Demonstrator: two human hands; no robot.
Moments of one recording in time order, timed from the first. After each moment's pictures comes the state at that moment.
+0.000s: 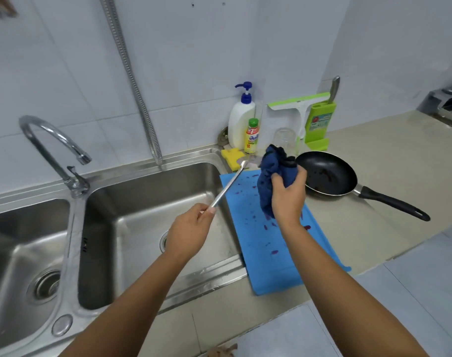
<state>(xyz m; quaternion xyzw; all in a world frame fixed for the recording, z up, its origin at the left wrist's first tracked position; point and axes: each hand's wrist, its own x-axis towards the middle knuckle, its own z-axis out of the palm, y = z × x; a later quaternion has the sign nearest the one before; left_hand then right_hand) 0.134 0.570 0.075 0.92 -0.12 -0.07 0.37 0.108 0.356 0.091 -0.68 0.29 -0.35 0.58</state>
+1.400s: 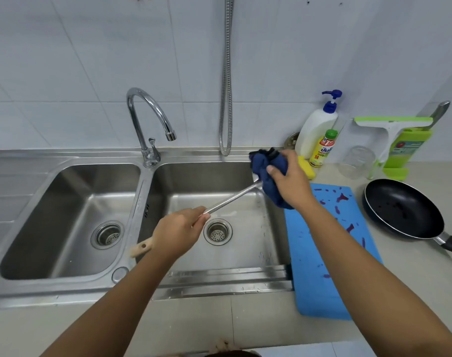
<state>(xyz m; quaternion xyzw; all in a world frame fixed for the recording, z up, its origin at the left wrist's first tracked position) 0.139 0.714 0.058 0.96 -0.14 0.10 0.23 0.205 0.436 0.103 -0.87 0.05 -0.12 0.47</state>
